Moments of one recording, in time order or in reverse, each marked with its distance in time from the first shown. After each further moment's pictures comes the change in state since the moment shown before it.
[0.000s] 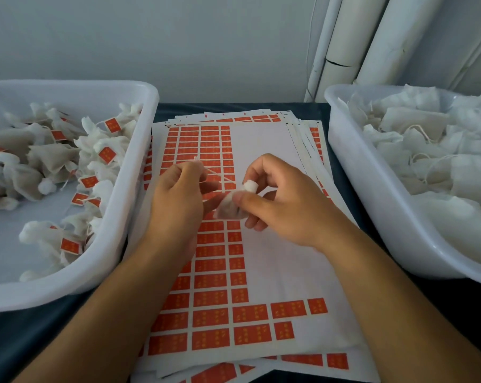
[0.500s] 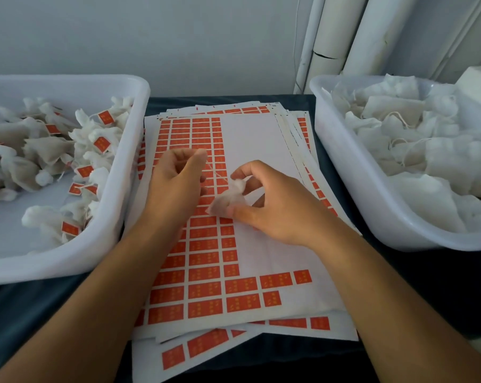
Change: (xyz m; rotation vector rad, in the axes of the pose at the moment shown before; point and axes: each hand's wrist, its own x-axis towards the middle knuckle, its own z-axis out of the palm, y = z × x) left_hand -0.002 -0.001 -0.006 0.284 -0.040 0.097; right_hand -0.026 0.001 0.006 -0.243 -0.043 0.130
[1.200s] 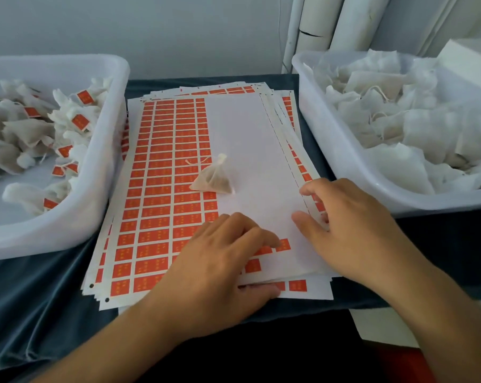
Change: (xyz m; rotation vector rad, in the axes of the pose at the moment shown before) left_hand -0.121 -0.035 -0.008 0.718 -0.706 0.802; right_hand -0.109 0.040 -0.037 -0.405 0.174 0.180
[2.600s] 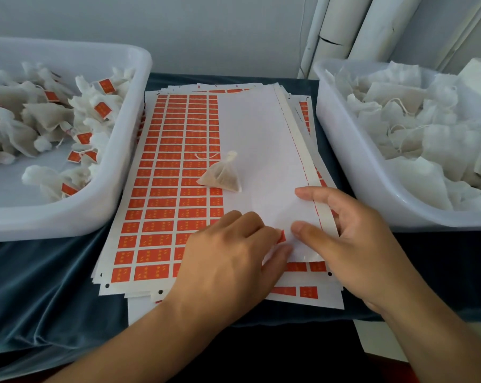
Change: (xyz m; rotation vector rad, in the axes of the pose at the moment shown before) left_hand 0.010 0.016 0.001 0.141 0.395 -0.075; right_hand -0.006 -0.012 0.011 0.664 -0.027 0.068
